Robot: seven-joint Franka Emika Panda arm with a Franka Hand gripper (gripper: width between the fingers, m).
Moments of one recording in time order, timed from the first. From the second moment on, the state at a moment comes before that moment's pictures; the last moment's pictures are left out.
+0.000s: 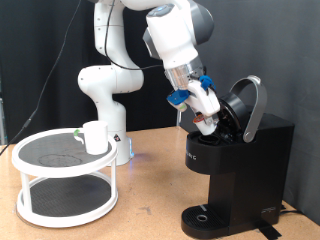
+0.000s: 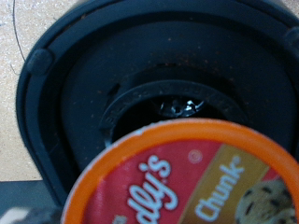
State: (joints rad) arm 0.07 -0.15 0.02 -2.30 0.52 2.25 2.27
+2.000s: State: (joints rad) arm 0.06 -0.21 0.01 -2.33 0.59 2.19 2.21
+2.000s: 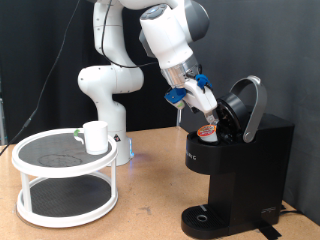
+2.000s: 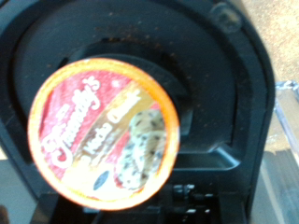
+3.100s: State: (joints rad) arm 0.06 -0.20 0.08 -2.38 0.57 2.21 2.23
